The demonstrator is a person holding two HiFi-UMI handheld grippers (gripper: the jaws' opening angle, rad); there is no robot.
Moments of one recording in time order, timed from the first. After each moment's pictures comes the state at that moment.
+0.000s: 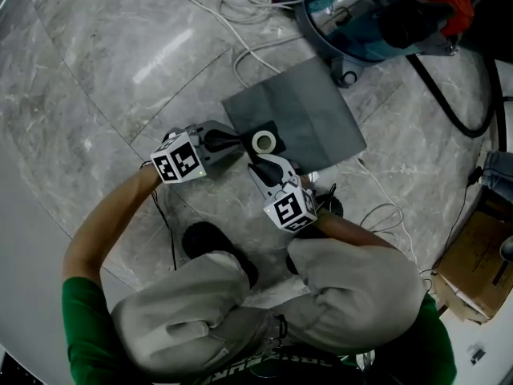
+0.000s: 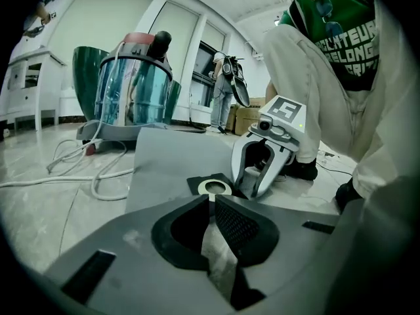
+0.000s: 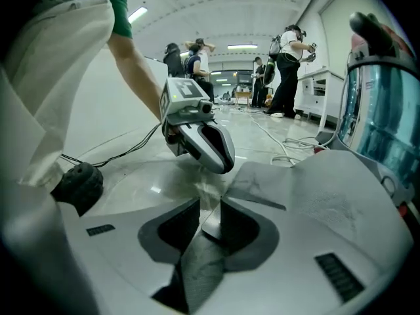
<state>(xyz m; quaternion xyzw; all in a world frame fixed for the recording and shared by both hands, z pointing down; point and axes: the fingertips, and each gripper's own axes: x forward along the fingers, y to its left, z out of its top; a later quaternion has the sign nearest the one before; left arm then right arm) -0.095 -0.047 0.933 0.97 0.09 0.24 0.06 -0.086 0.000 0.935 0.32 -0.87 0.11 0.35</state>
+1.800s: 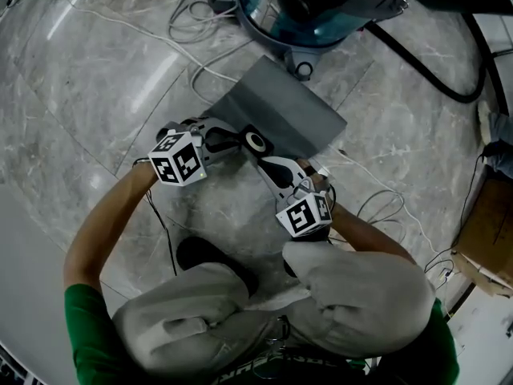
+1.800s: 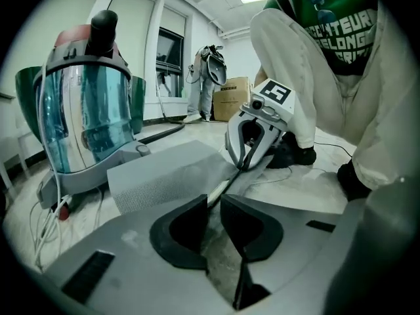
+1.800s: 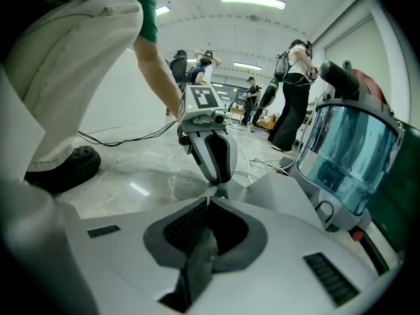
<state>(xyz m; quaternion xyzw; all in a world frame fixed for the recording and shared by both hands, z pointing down) -0.009 -0.057 0.899 0.94 0.19 0.28 -0.07 0.003 -0.006 0.883 0.36 -0.87 0.00 0.34</state>
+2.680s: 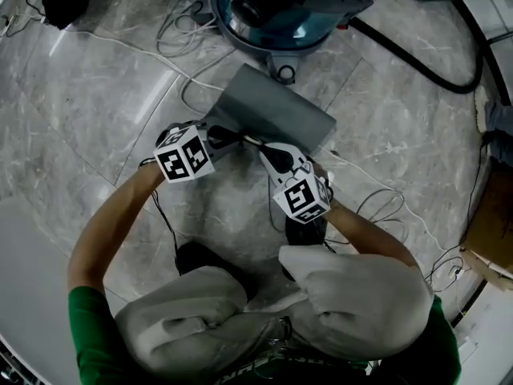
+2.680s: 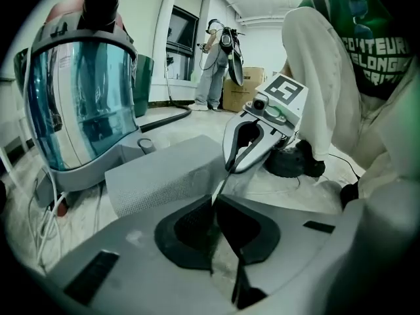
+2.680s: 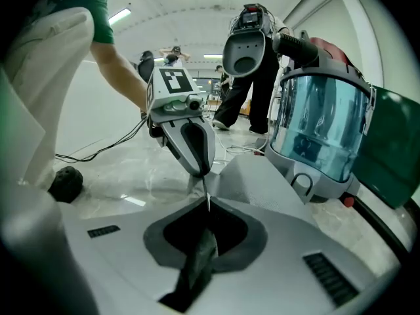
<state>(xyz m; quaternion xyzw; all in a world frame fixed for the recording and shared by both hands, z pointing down) 0.028 -0.066 0.891 0.92 0.17 0.36 -0.02 0.053 -0.036 0.882 0.43 -0.84 0.10 0.32</state>
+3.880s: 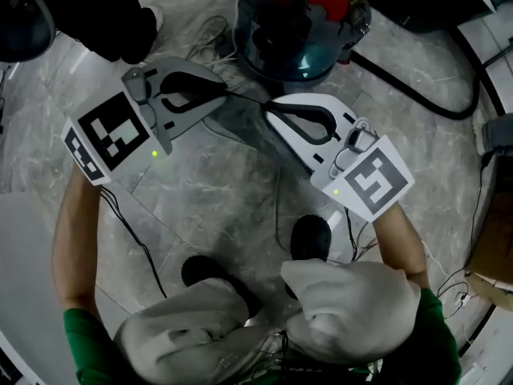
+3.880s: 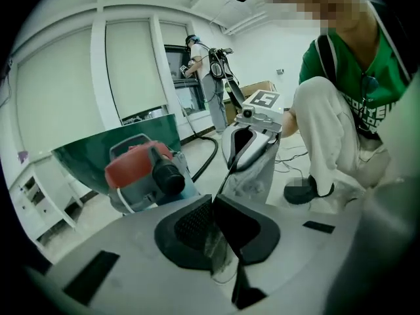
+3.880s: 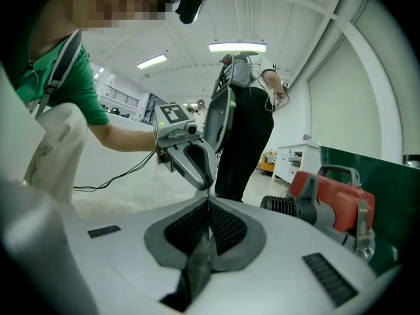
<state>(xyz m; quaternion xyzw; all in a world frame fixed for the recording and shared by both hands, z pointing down) 0.008 -0.142 0.591 0.94 0.06 0.29 -0.16 0.033 -0.111 0.585 0.37 -0.91 -0.04 0.16</state>
